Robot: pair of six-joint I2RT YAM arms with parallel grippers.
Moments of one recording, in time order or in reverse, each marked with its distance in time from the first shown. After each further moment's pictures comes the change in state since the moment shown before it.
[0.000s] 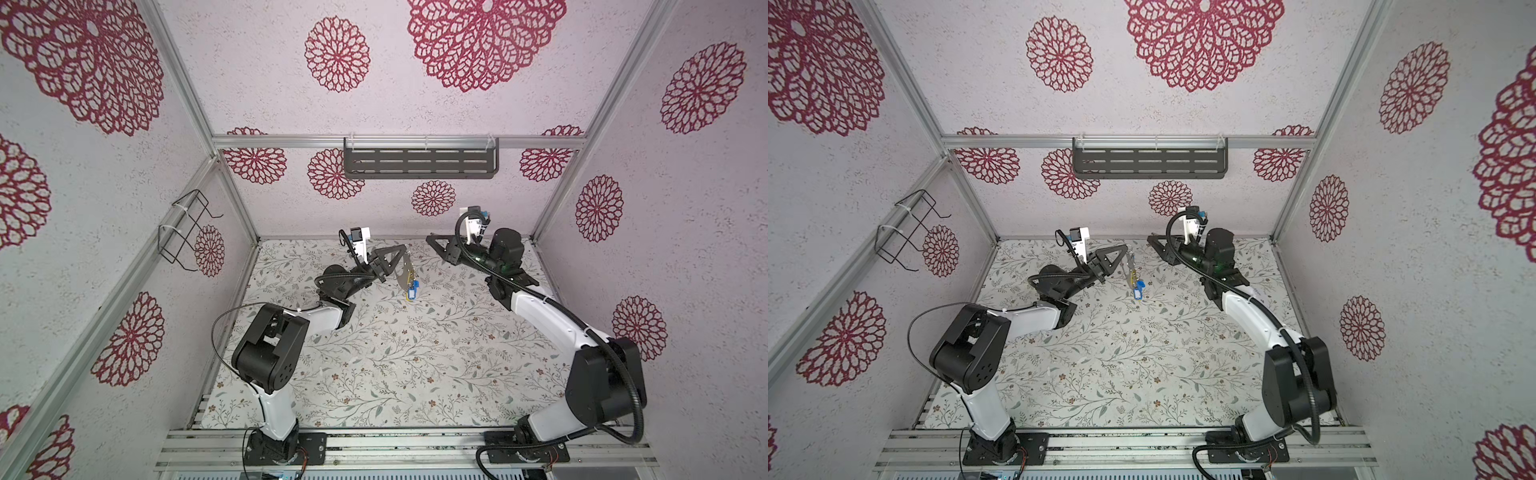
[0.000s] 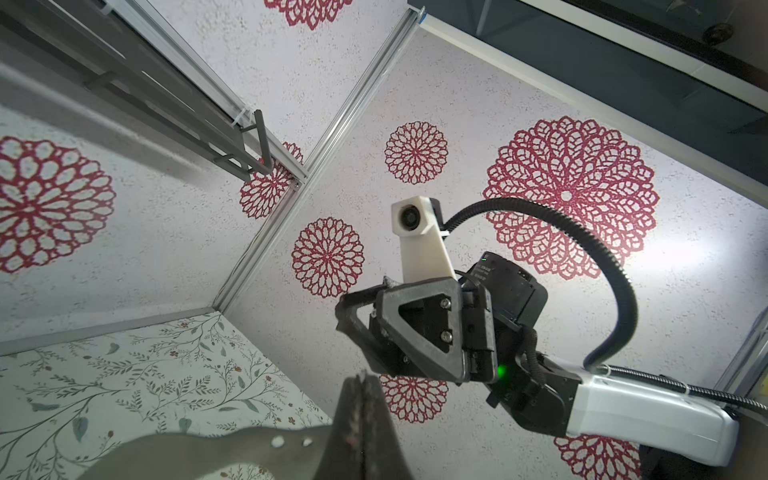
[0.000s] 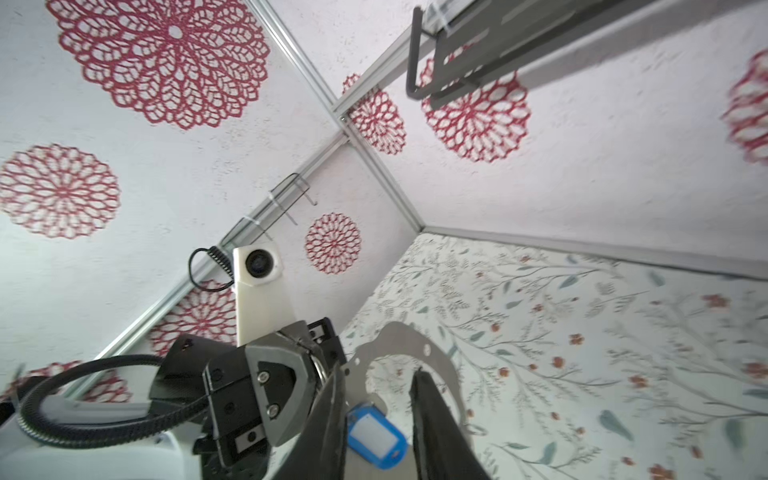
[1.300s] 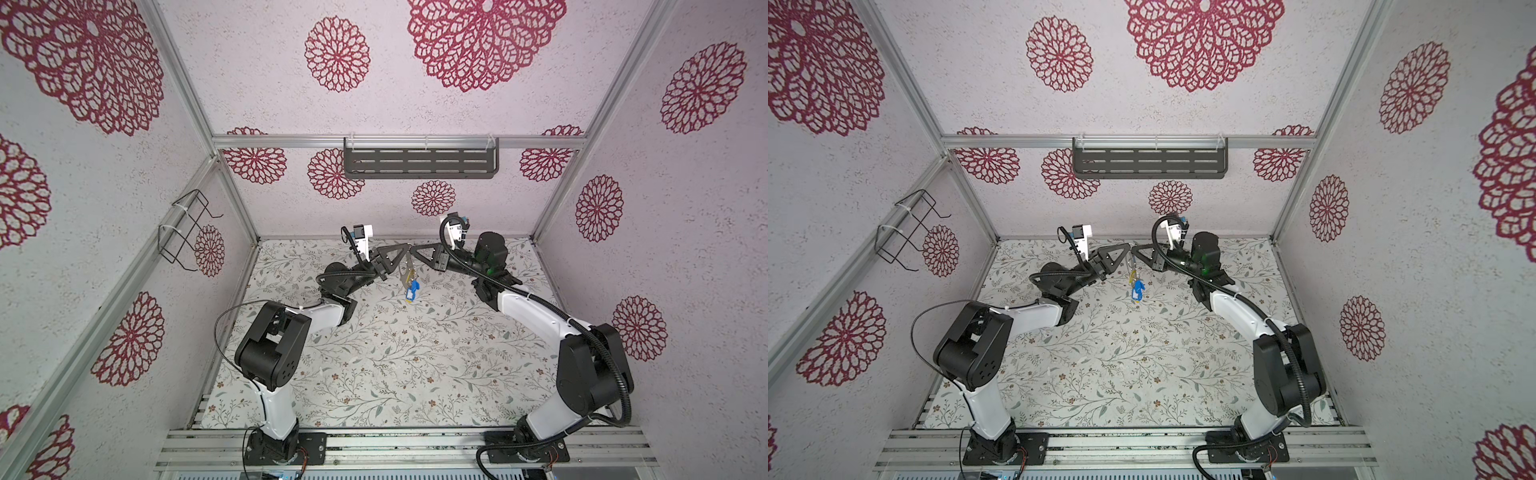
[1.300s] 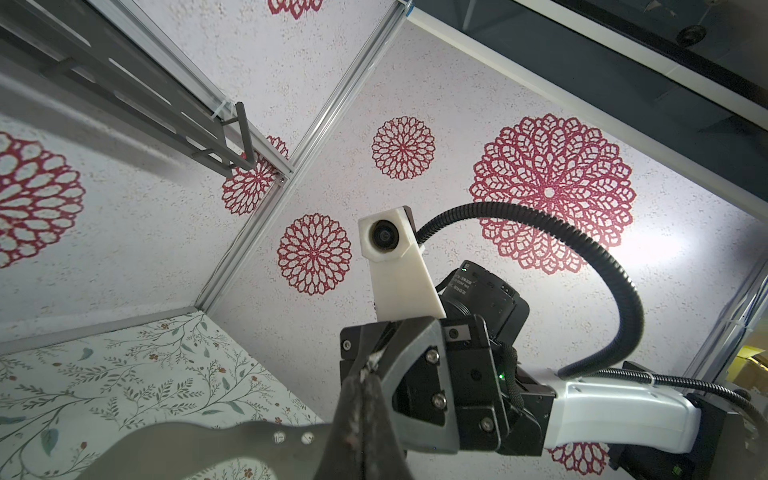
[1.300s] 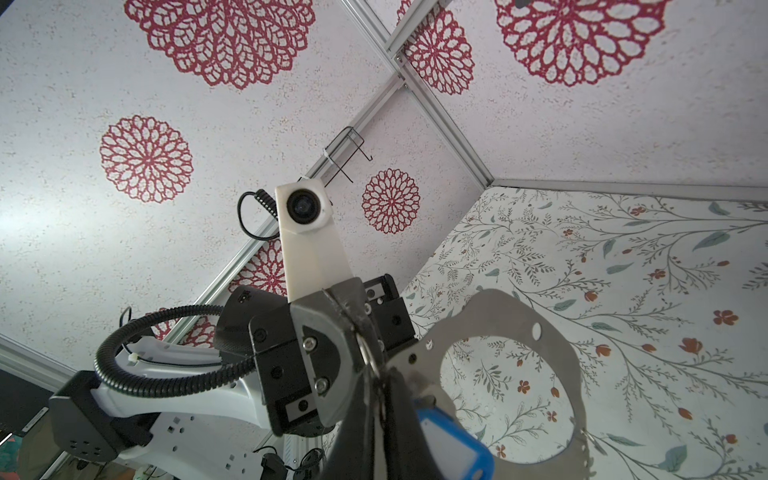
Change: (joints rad) left arm -0.006 0.025 0.042 0.011 0.037 -0.031; right arm 0.069 0.035 0.000 0.040 -0.102 0.046
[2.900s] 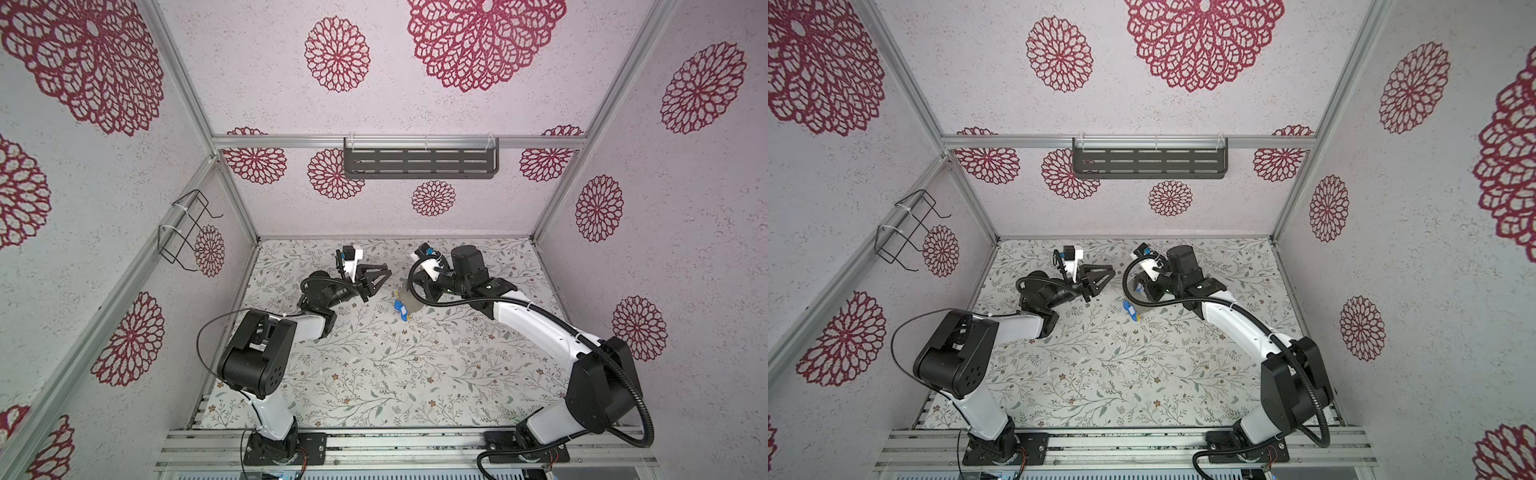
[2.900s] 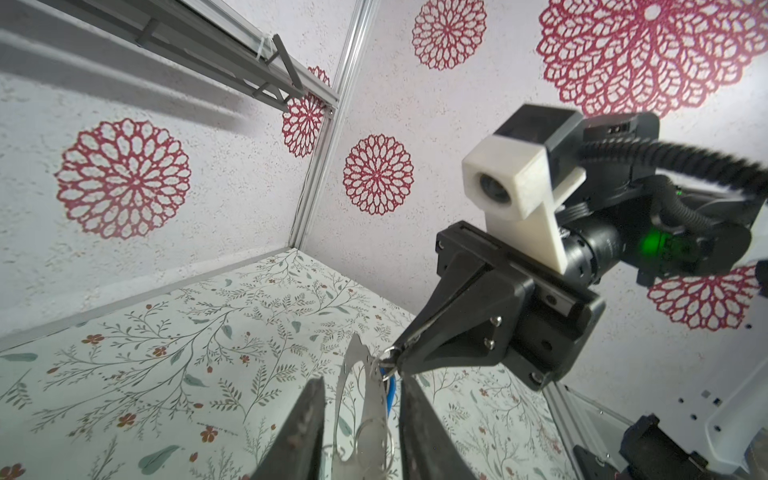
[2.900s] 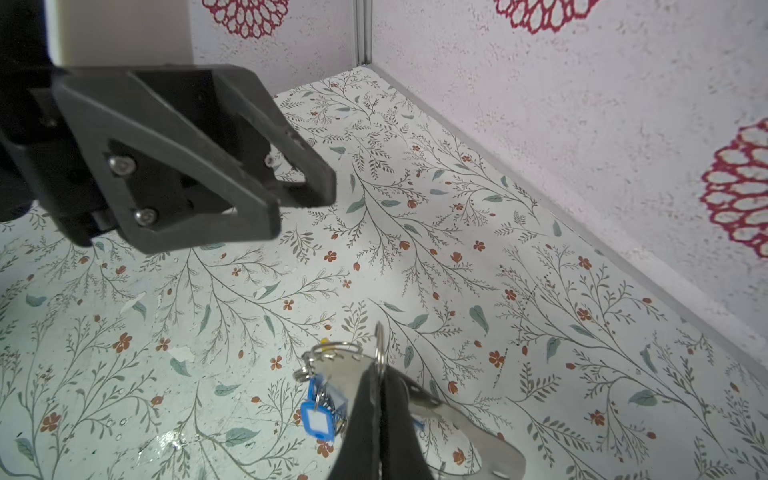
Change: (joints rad) left arm 0.125 -0.094 -0.221 -0.185 0.192 0.489; right arm 0.144 -0.082 0.025 -0.650 0.469 -1.023
